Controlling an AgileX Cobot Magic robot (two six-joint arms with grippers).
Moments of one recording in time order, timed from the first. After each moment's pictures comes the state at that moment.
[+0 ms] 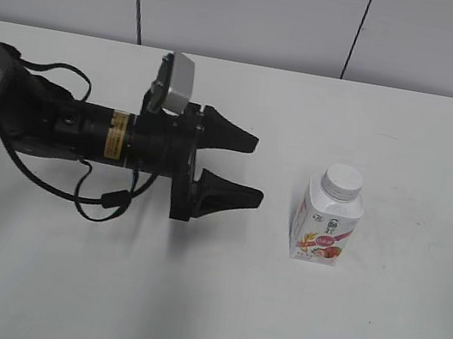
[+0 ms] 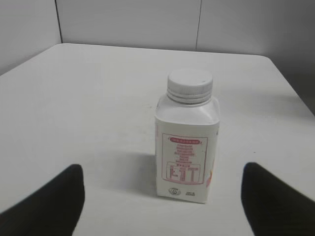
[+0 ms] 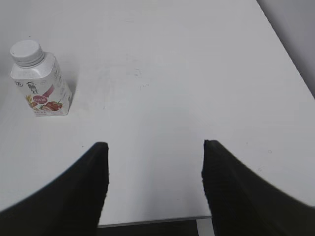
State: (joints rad) left arm -0.33 2.17 -1.05 1.34 -1.18 -0.54; right arm -0.14 -0.01 -0.51 0.15 1.10 -0.17
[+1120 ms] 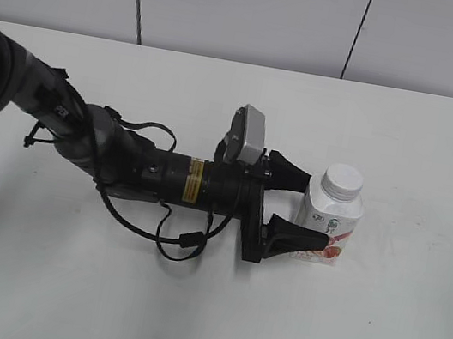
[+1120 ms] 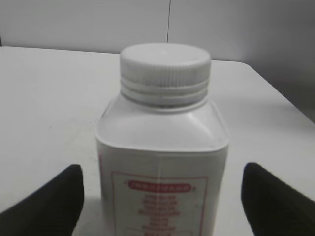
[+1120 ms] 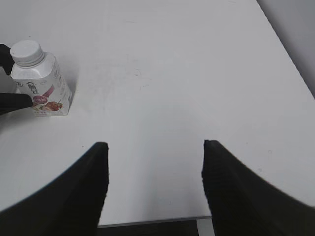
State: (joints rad) left arm -0.53 2.46 -1.32 1.22 -1.20 -0.54; right arm -0.14 -0.01 -0.51 0.15 1.10 -0.17
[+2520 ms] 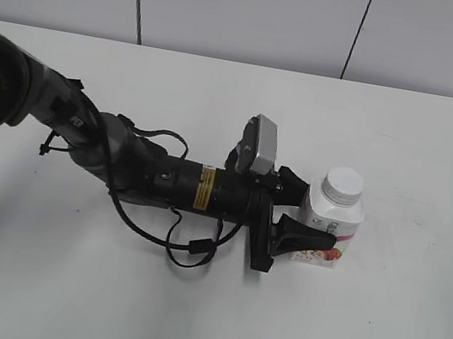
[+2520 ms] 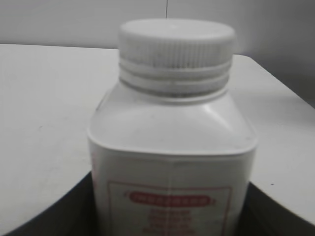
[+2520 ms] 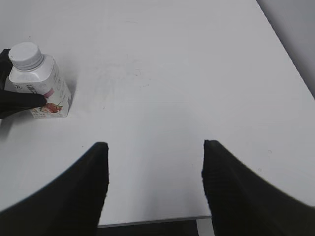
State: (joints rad) left arm -0.57 2.51 -1.40 1.21 -1.17 -0.54; right arm -0.14 -0.01 -0.51 0.15 1.10 -0.17
